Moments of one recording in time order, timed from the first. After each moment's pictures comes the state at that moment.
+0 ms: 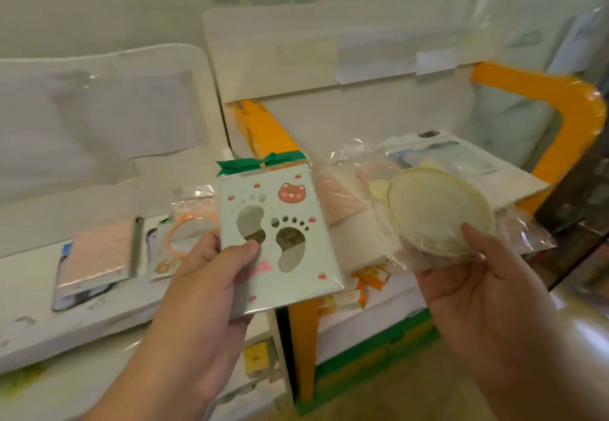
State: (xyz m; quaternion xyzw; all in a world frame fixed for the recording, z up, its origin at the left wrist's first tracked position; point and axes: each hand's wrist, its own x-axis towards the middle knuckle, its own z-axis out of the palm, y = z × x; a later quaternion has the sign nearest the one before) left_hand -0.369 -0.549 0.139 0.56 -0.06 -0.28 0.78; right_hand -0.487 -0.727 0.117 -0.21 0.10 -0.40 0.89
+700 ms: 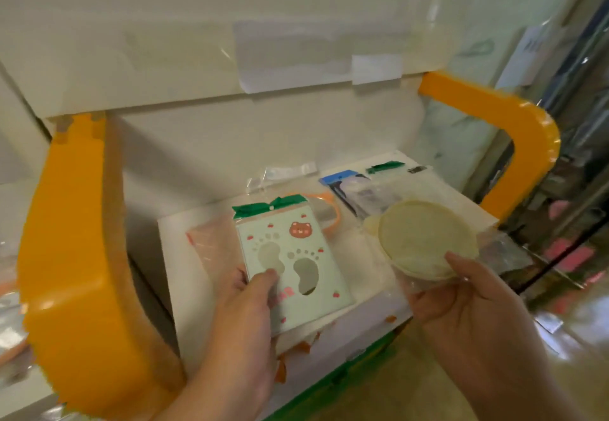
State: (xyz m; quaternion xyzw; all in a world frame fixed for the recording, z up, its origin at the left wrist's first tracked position) left_hand -0.333 -0.798 0.068 0.54 0.06 -0.35 0.76; right_hand -0.466 -0.944 0.079 -0.26 0.23 -0.39 0.85
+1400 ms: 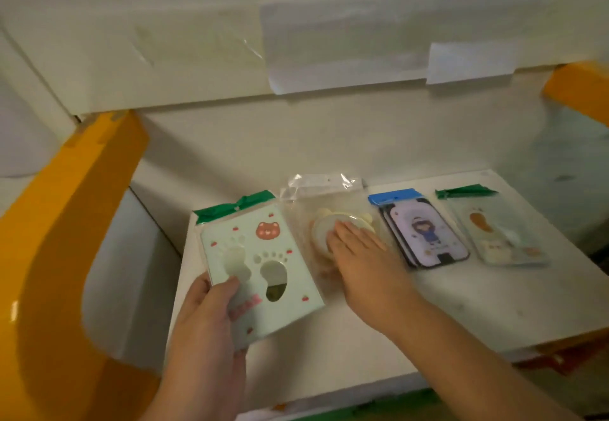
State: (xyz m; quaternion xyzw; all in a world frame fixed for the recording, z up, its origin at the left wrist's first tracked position) left_hand -0.296 -0.848 0.053 0.55 0.20 -0.11 0.81; right_hand -0.301 -1.049 0.007 -1.00 0.02 -0.02 0.08
